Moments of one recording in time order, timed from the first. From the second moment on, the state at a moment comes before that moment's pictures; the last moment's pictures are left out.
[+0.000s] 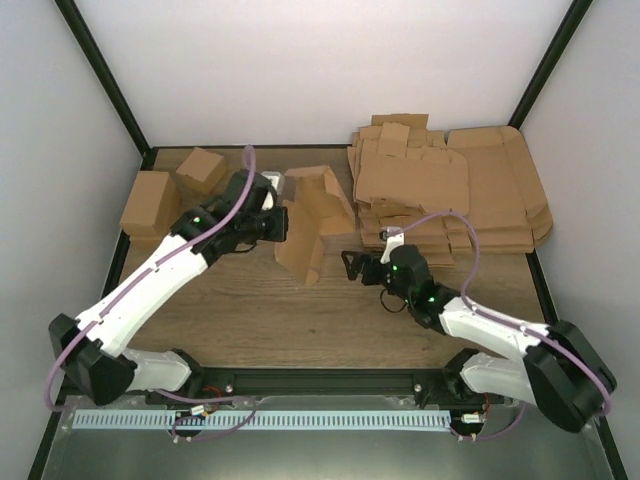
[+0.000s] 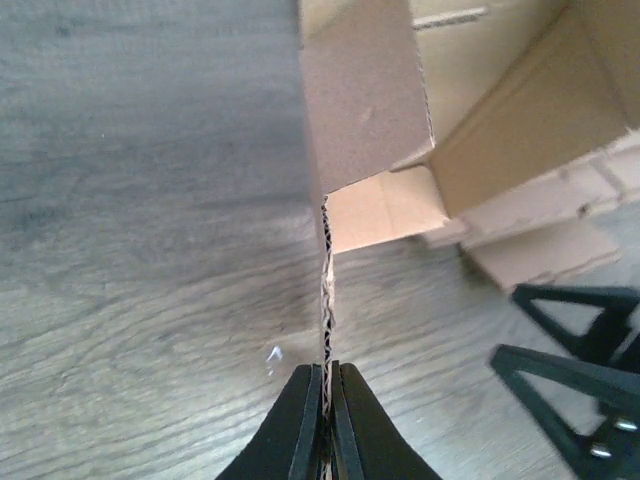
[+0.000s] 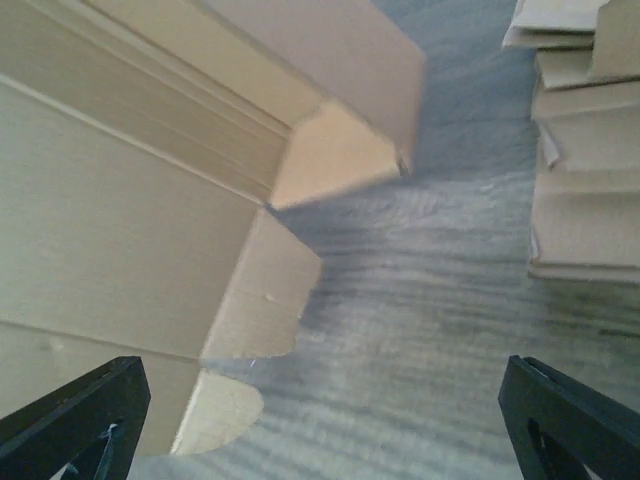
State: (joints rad) left arm -0.66 1.27 1.30 -0.73 -0.06 -0.47; right arm 0.68 1.18 0.44 0.33 0.06 0.62
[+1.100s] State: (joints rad) left arm -0.66 1.43 1.37 -1.03 0.11 -0.17; right arm 0.51 1.17 0.67 0.09 -0.45 0.45
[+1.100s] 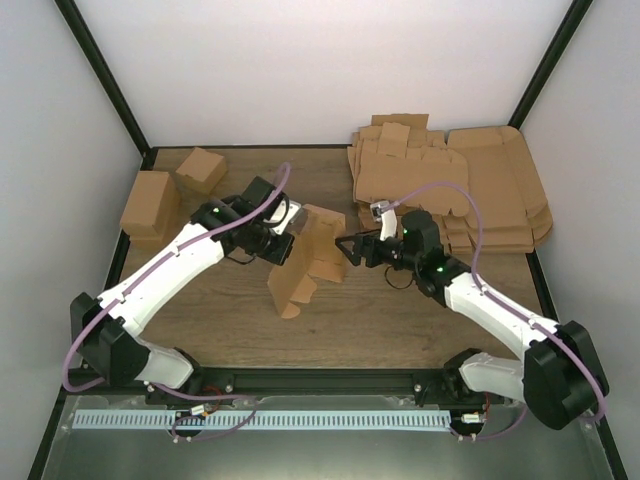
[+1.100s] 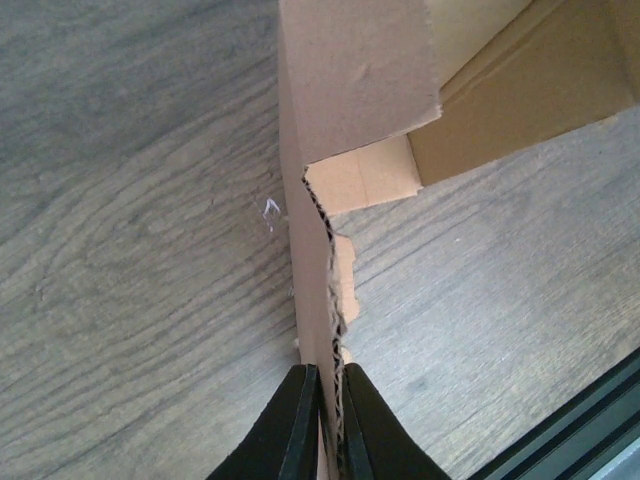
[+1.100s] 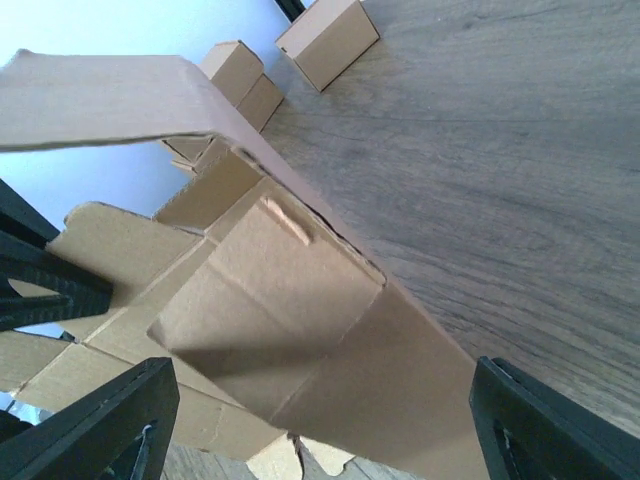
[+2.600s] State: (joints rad) left arm -0.31 1.38 1.10 -0.59 0.65 -0.36; right arm 0.48 1.24 0.68 0.09 -0.47 0.37
